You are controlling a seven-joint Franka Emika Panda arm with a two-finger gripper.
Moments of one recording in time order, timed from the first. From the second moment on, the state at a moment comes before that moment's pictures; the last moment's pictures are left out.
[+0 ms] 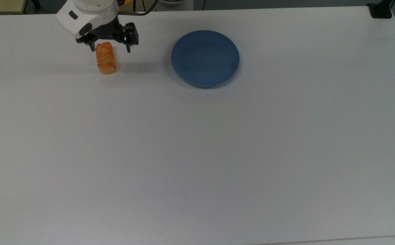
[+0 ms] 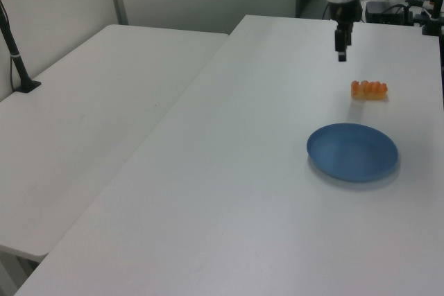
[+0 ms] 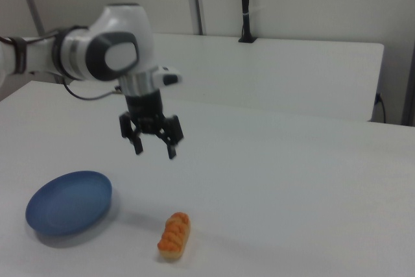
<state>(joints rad) -0.04 0.13 -0.06 -1.80 -0.11 1.84 -0.17</state>
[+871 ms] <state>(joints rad) 0.12 -0.05 -0.06 -1.67 -0.08 1.63 0.09</state>
